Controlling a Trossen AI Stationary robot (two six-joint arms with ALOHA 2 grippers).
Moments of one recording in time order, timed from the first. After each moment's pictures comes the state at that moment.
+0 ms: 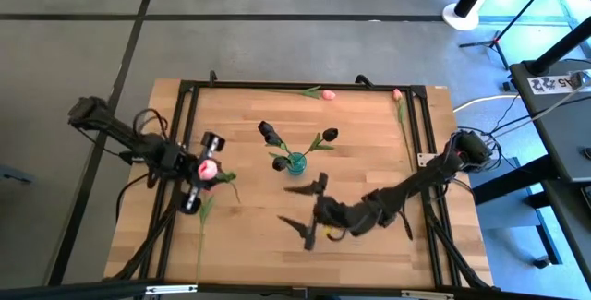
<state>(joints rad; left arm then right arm) -0.46 0.91 0.51 0.98 -0.11 0.20 0.54 1.76 1.29 0.47 0.73 0.04</state>
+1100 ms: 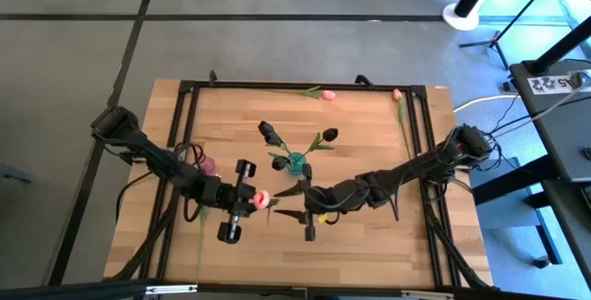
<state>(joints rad) -0.54 1.43 0.70 1.27 -0.31 0.28 0.42 1.73 1.29 0.34 0.32 -0.01</state>
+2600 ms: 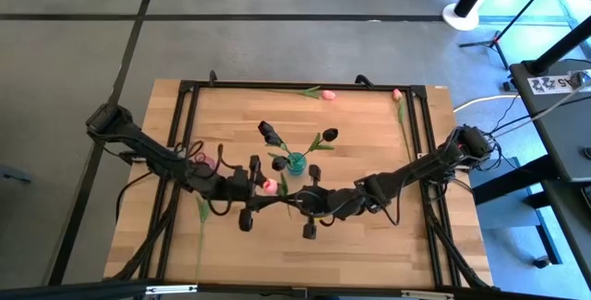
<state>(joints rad) -0.46 1.35 0.70 0.75 -0.47 -0.13 0.44 1.72 1.29 0.13 0.47 0.14</state>
